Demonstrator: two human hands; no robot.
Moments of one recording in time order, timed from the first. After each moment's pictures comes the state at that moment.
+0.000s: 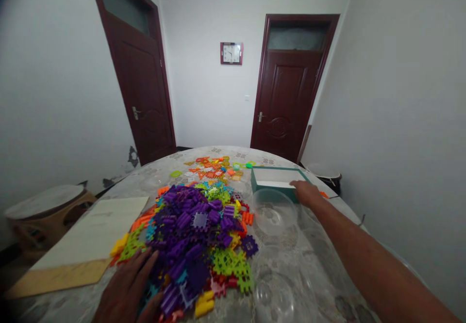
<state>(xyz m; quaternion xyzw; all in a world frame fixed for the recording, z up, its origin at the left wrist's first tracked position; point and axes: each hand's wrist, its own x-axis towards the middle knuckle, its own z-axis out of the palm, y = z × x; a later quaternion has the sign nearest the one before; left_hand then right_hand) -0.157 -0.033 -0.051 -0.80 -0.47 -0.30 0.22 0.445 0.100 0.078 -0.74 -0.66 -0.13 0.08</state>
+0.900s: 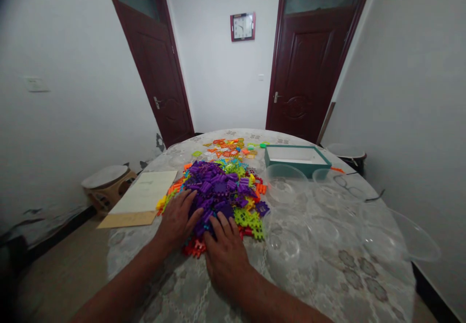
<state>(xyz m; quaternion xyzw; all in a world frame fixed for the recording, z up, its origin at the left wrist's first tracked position) -0.113 -0.011 0.017 -0.80 -0.52 -0.27 0.10 0.091 -0.101 -0.020 -0.47 -0.83 0.00 0.28</state>
